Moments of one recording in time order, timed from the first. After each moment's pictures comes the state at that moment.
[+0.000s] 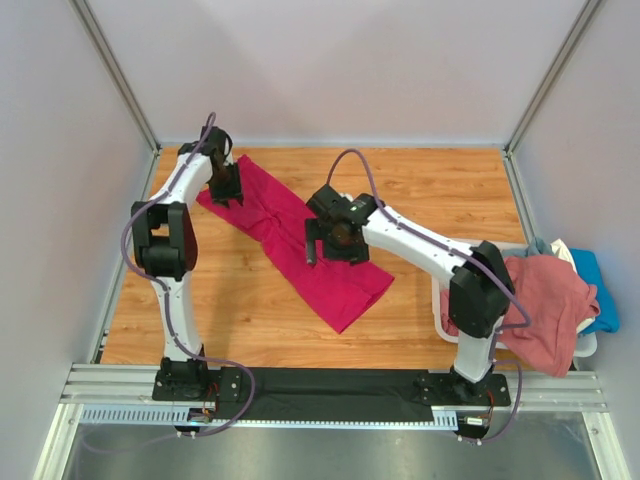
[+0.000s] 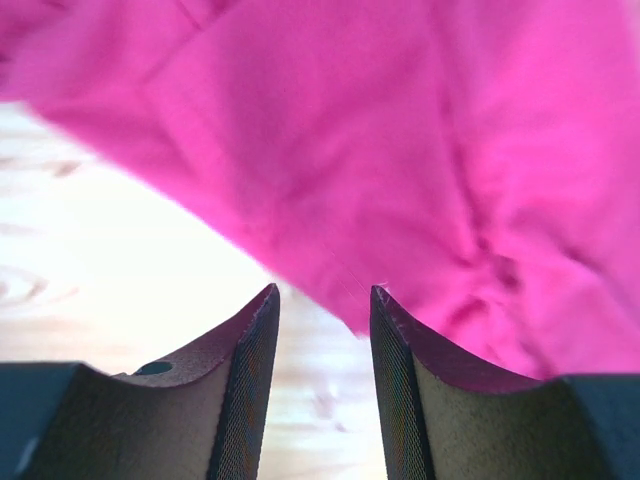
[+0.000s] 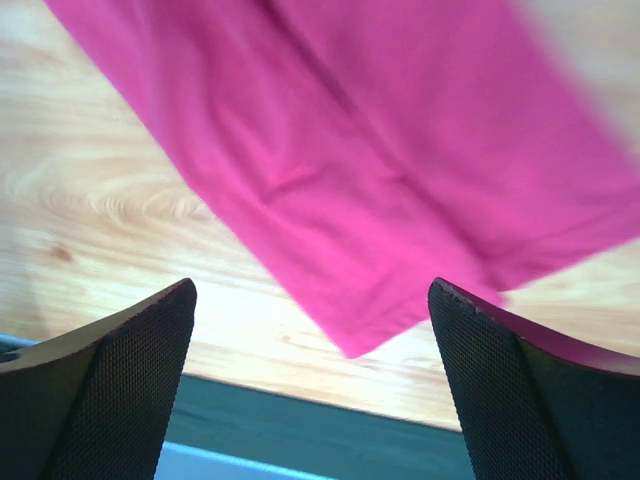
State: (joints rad) left arm -0.06 2.18 1.88 -0.89 0.06 -0.24; right arm 0.83 1.88 1.59 -0.94 0.08 0.74
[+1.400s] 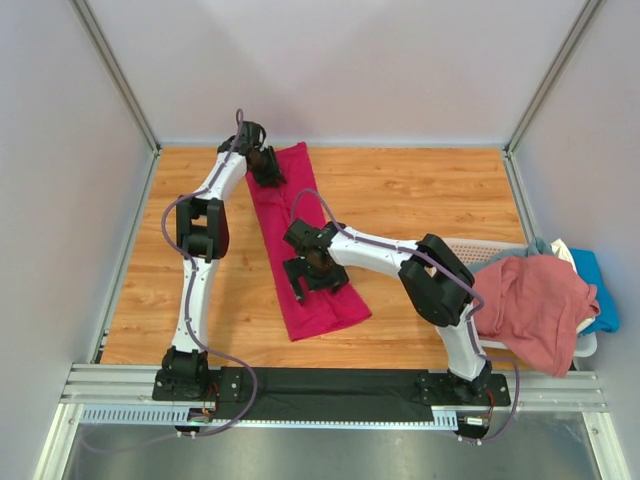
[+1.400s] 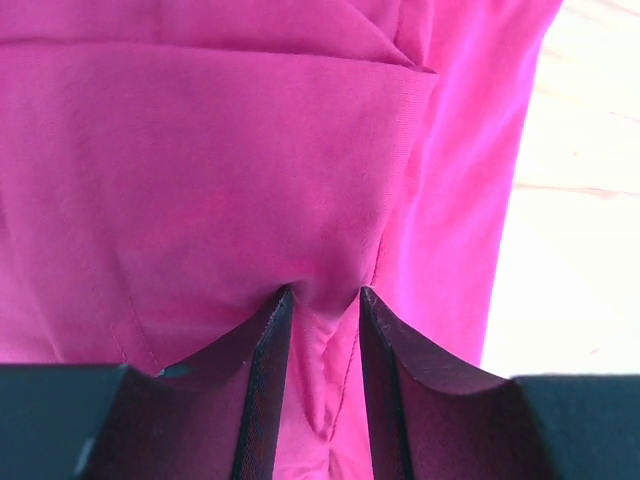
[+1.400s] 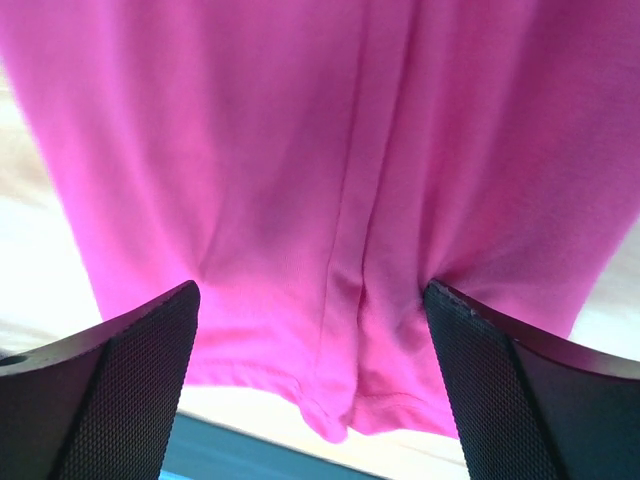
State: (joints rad) left arm -0.16 2.60 2.37 -0.73 0.25 -0.53; right arm 0.91 2.06 1.52 -0.81 -0.03 0.49
